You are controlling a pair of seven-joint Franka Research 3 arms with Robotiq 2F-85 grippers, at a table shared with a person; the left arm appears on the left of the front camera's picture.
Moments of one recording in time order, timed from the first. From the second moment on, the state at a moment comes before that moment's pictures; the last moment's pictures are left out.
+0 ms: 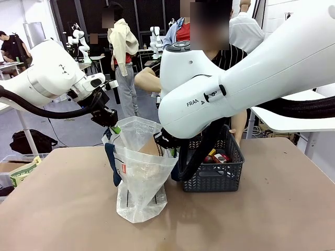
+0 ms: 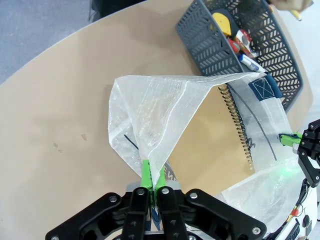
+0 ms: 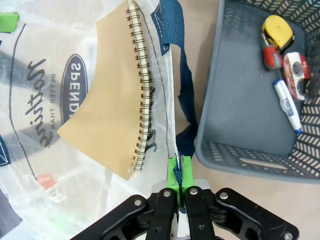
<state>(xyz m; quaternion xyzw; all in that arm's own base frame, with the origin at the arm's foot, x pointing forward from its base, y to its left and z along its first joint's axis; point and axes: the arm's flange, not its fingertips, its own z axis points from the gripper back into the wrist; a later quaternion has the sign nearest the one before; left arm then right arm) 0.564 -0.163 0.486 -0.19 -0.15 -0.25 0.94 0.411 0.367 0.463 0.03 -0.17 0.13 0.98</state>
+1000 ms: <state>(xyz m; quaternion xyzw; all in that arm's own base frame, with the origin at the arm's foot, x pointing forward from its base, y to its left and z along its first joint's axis) 0.564 -0.163 0.486 -0.19 -0.15 -0.25 0.94 0.411 0.367 0.463 0.03 -0.17 0.13 0.98</state>
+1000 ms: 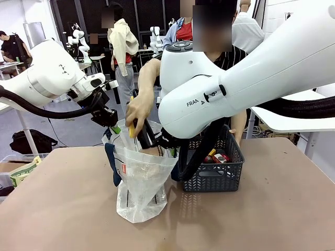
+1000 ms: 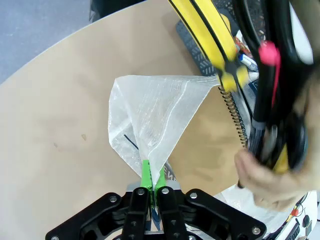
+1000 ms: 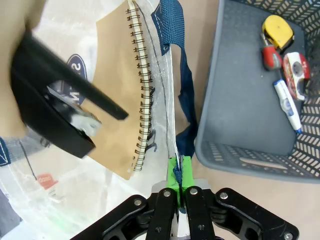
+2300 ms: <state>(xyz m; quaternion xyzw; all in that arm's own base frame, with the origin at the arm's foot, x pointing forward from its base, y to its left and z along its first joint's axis) 0.564 -0.163 0.486 -0.19 -0.15 -0.25 0.94 0.410 0.367 0.462 0.03 -0.17 0.13 0.98</state>
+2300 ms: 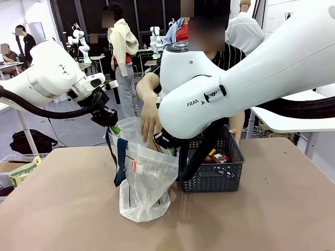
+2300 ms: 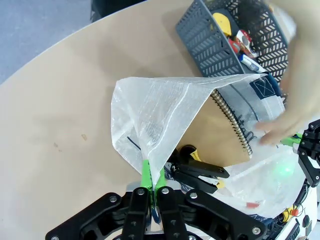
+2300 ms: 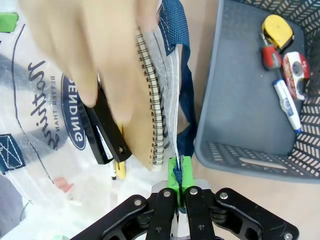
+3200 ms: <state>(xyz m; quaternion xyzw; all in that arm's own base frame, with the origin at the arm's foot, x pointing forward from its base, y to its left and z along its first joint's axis) 0.564 -0.163 0.486 -0.19 -0.15 -0.25 0.94 0.410 0.367 0.462 0.03 -0.17 0.13 0.98</state>
